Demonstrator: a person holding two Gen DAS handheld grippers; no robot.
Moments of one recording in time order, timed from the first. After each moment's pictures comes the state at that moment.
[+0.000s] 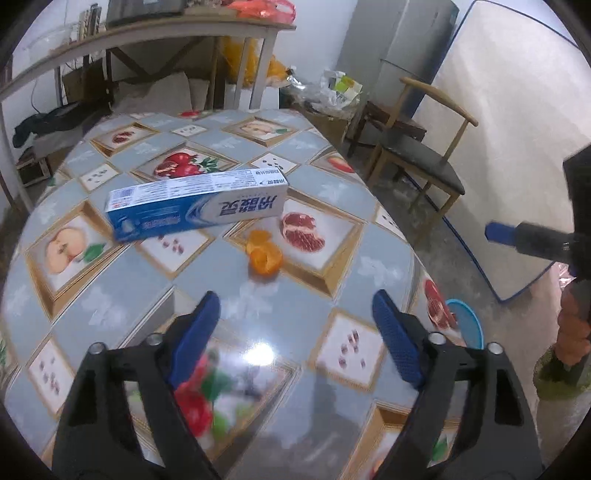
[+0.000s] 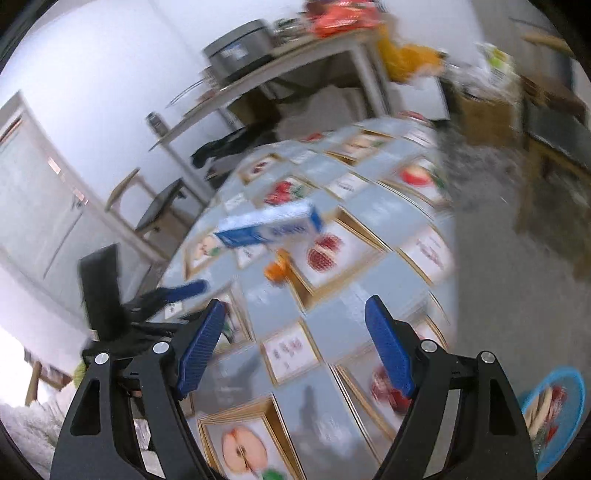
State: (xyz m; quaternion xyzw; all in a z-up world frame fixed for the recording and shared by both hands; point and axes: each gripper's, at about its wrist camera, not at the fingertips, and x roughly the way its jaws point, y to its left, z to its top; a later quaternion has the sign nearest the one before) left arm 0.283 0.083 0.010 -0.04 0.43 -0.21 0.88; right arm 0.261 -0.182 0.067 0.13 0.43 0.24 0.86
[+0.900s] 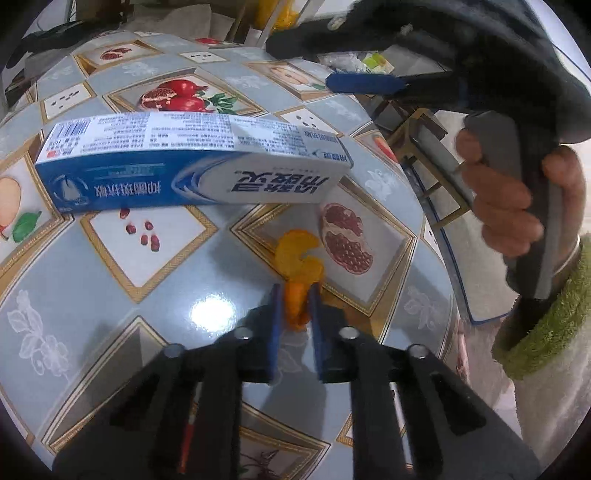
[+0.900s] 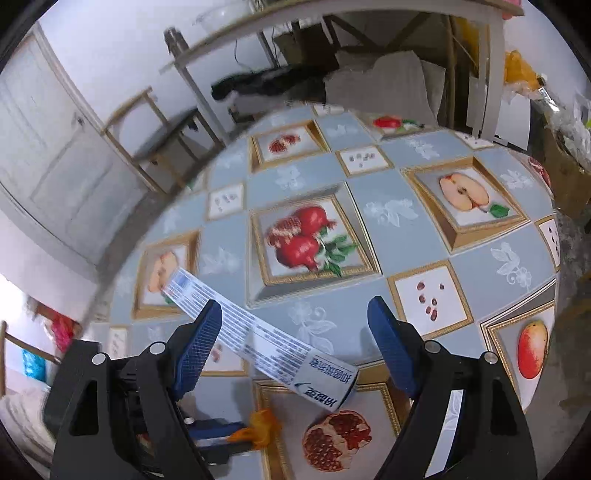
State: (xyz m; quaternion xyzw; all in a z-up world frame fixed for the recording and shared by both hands) left arm 0.356 0.093 -0.055 -0.14 0.51 -0.20 0.83; right arm 0.490 -0.036 0.019 -0.02 0.50 0.31 0.81
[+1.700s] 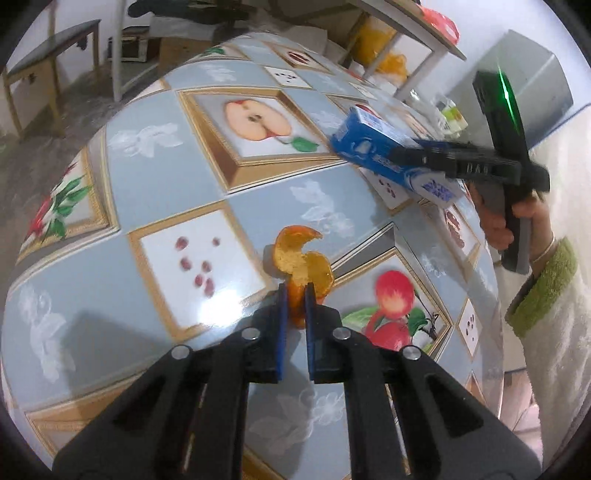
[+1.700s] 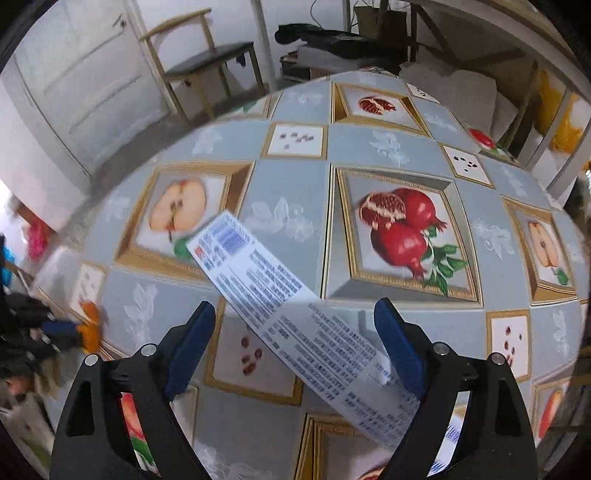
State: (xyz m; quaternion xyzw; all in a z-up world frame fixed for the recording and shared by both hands) left arm 0.247 0.256 -0.056 -0.21 0.49 -0.05 0.84; right arm 0.454 0.066 -0.022 -0.19 0.49 0.36 0.77
